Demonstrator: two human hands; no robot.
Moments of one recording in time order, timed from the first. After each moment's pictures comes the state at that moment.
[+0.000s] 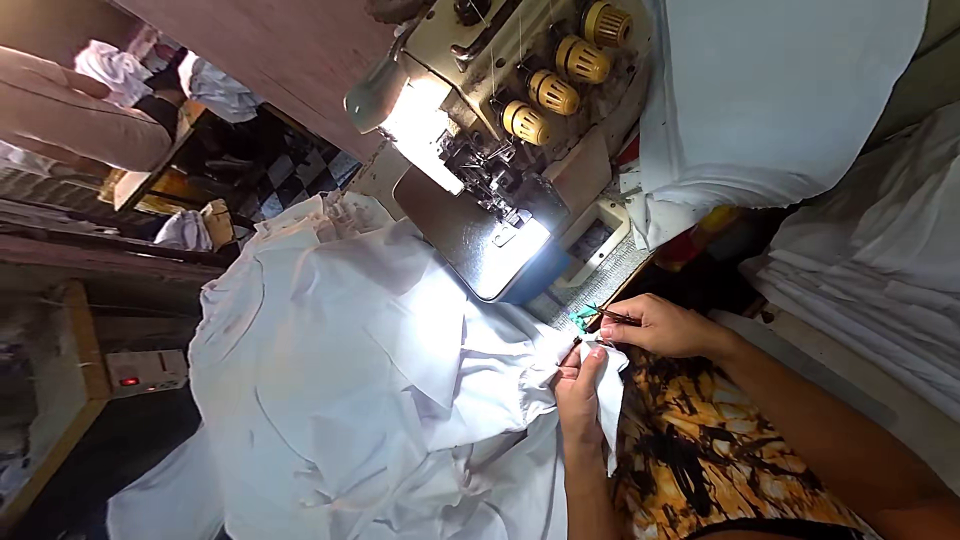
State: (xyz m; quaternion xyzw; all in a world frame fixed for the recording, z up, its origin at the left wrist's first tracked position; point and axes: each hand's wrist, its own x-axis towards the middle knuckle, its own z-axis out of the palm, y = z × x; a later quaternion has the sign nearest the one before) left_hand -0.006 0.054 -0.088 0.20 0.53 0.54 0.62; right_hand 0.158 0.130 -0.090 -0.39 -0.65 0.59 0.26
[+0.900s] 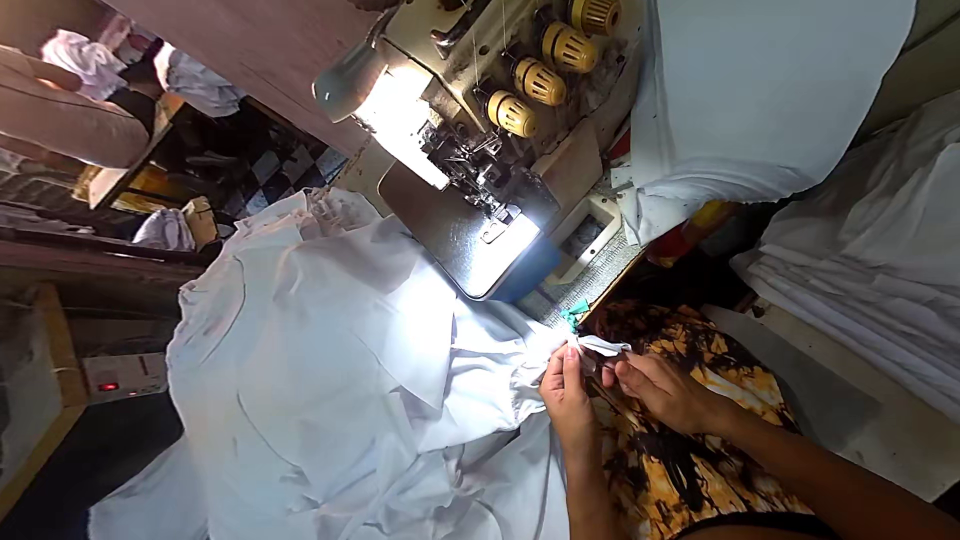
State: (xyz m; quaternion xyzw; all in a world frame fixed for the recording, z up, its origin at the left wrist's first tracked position) left_hand -0.005 0.046 -0.092 0.29 0.56 0.58 0.51; right_hand 0.140 0.043 -0.113 -0.43 -0.62 0.57 0.33
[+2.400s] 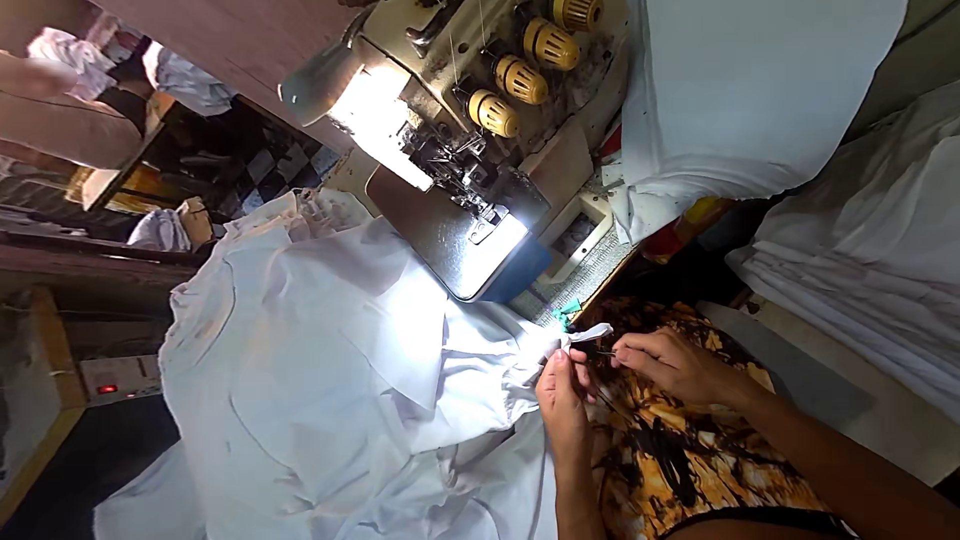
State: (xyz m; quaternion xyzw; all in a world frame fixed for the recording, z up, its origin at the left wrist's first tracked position) left_hand -0.009 0.042 -0.083 0.30 0.55 0.53 0.58; right_hand 0.172 0.063 -0.114 -0.41 -0.66 0.53 0.32
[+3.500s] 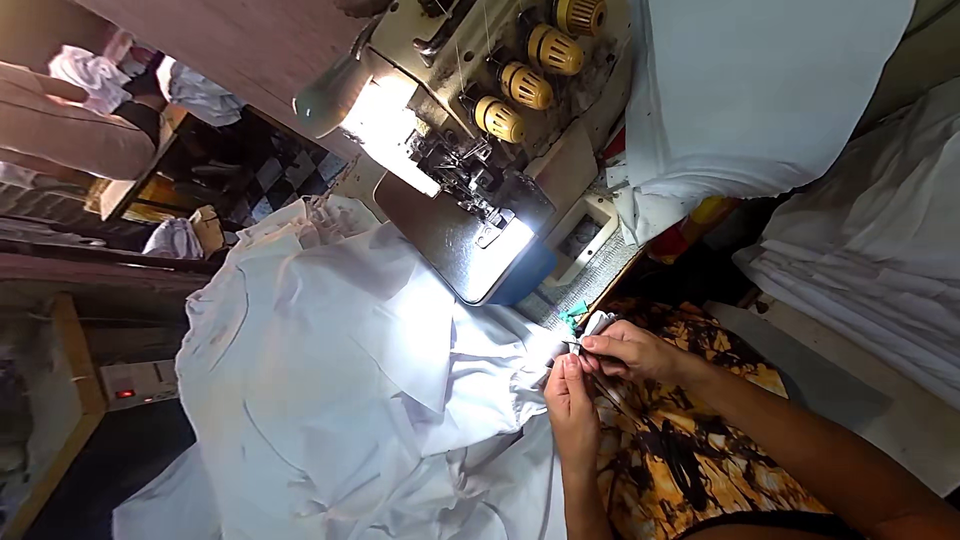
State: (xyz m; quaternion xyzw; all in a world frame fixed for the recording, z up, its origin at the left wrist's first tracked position) left_hand -0.016 0.041 -0.091 0.44 0.55 0.51 0.50; right_hand 0.127 0.096 -0.110 -0.28 -0.39 0.81 0.33
